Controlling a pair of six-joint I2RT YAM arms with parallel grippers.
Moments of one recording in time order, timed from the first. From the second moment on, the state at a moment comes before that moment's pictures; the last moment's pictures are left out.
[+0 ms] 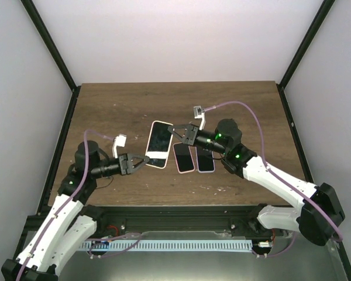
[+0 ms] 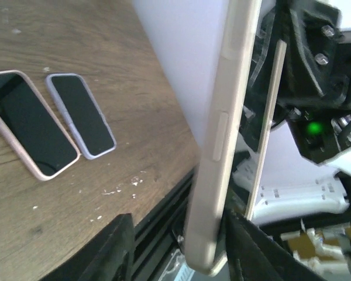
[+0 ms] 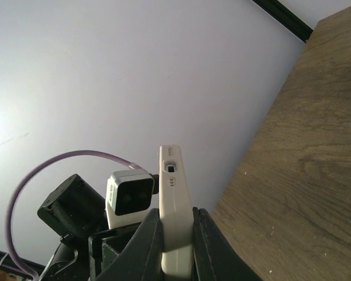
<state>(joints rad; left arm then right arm) -0.34 0.63 0.59 -0.30 0.86 -0.74 0.71 1.19 0.82 0.39 -0.48 1.01</state>
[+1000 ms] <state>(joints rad) -0.34 0.49 0.73 -0.63 0.45 -0.53 0.71 1.84 0.94 0.31 -0.66 0.76</state>
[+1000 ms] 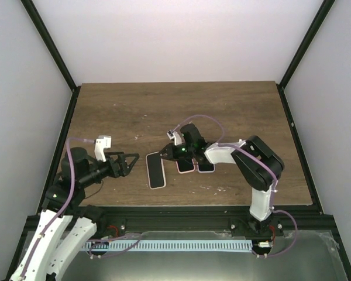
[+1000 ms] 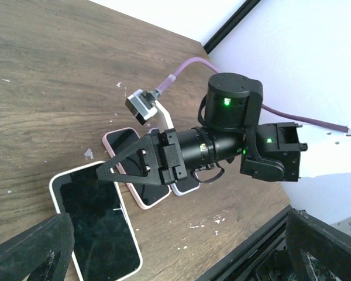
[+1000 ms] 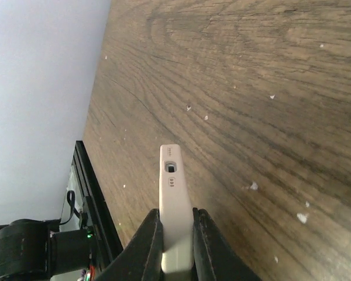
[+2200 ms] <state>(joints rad) -0.34 0.53 0.70 -0.65 0.39 -0.58 0.68 1.83 1.19 -0.08 -0.44 0.59</state>
